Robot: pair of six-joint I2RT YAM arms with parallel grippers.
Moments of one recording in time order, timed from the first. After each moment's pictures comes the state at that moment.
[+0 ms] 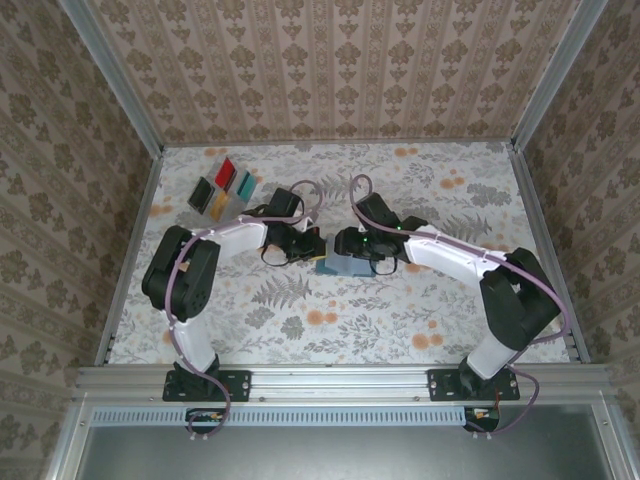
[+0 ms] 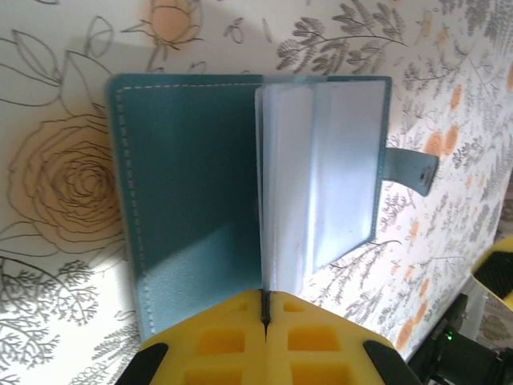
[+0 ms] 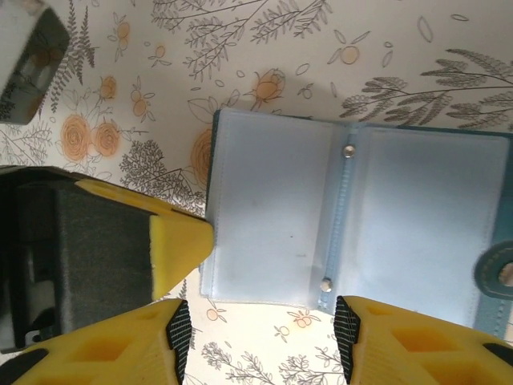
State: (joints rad) left arm -0.55 1.84 1.12 -0.36 0.63 -0.58; right arm 0.60 1.63 1.08 -0.40 -0.11 0.72
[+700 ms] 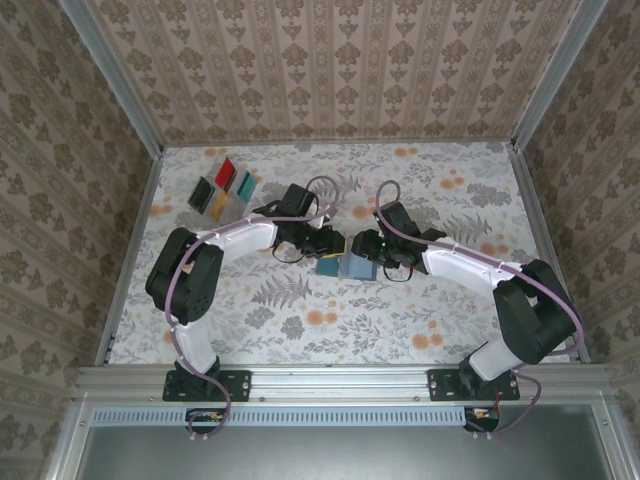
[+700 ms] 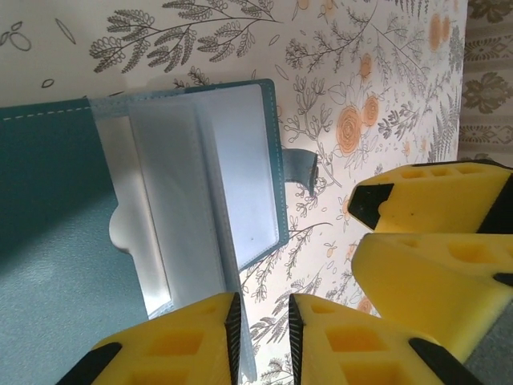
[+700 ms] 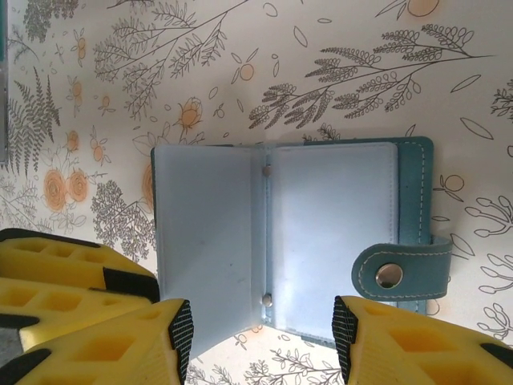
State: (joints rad) left arm -0.63 1.84 1.19 -0.34 0.68 -0.57; right arm 0.53 1.53 0.91 -0.28 -0.11 0.85
